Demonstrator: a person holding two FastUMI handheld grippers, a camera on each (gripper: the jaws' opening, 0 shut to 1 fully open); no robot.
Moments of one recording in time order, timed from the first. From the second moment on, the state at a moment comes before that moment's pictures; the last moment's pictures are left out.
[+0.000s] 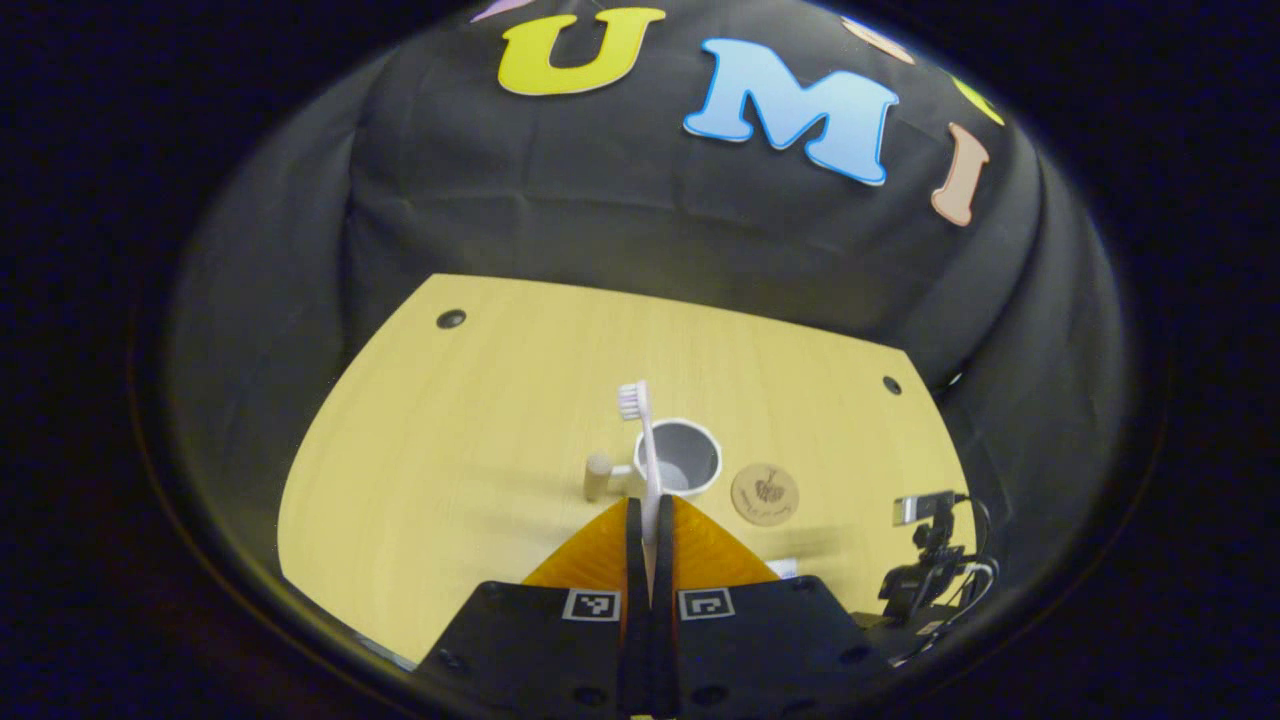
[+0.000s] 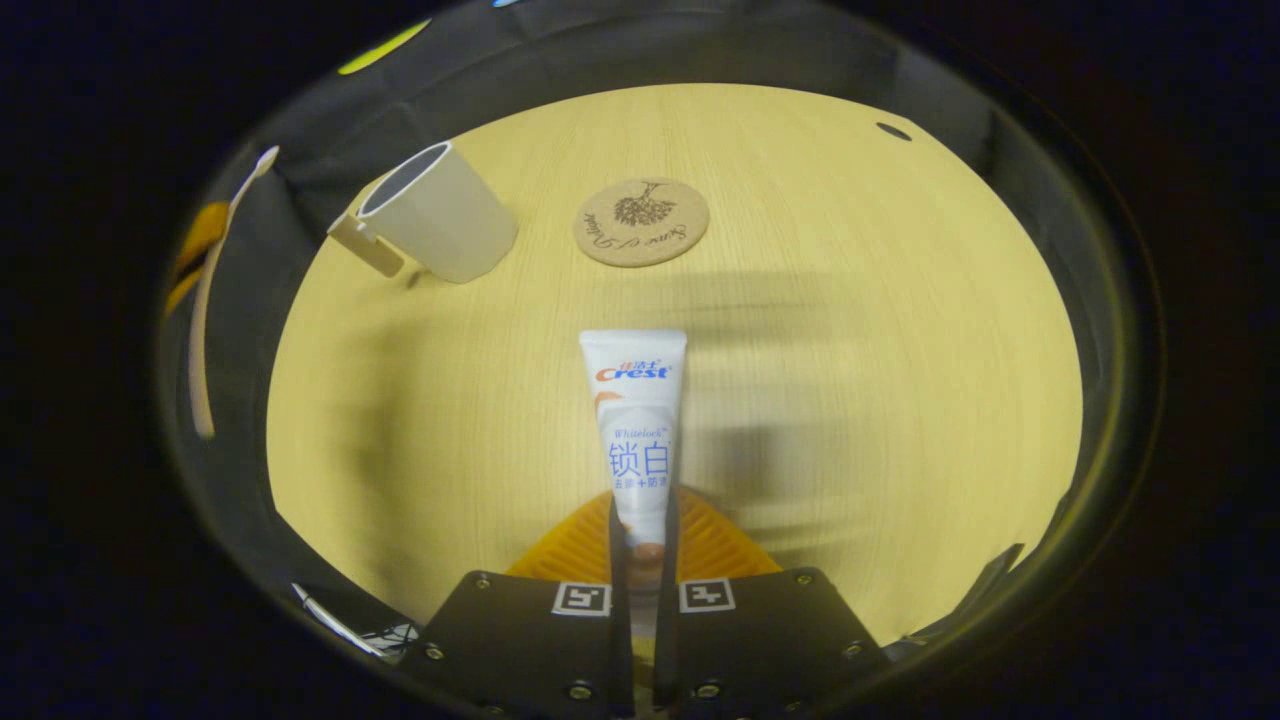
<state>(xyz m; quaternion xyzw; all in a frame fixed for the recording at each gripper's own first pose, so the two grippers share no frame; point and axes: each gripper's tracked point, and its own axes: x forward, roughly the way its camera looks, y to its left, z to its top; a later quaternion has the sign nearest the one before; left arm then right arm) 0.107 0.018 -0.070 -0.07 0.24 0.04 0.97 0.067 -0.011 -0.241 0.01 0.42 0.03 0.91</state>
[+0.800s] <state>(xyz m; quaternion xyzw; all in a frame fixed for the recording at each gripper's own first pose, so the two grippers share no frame) 0.258 0.009 -0.042 -0.03 0.13 0.01 0.99 0.069 -0.012 -0.240 0.01 0.43 0.03 0.90</state>
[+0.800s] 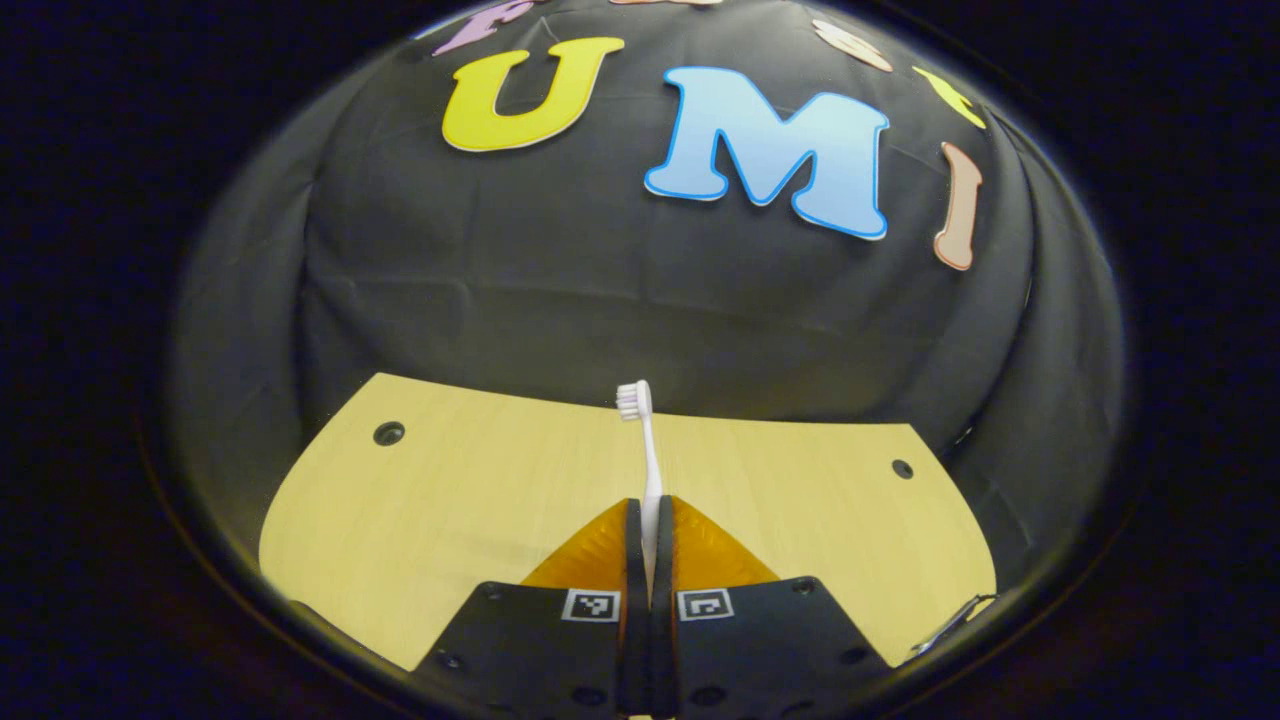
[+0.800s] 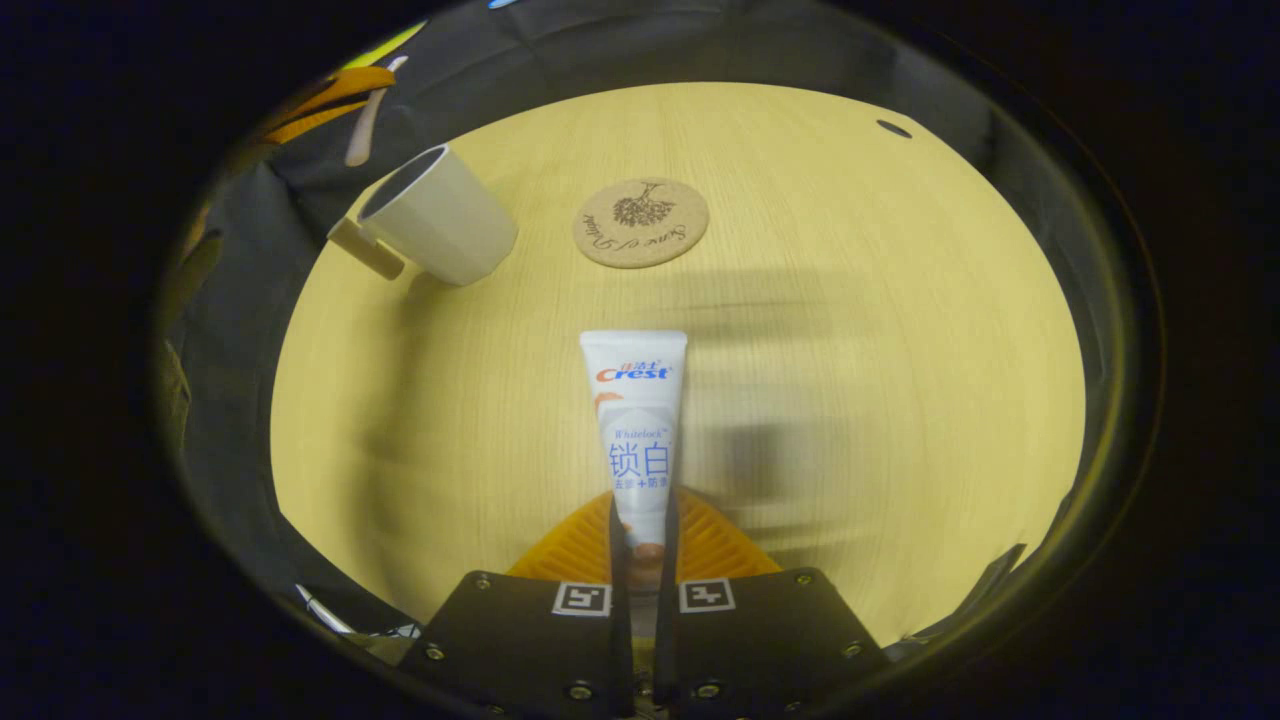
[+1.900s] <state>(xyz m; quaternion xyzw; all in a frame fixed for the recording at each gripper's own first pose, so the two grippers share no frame) 0.261 0.015 -0.134 0.02 0.20 0.01 0.98 0.119 -0.014 -0.075 0.05 0.25 0.05 0.97</state>
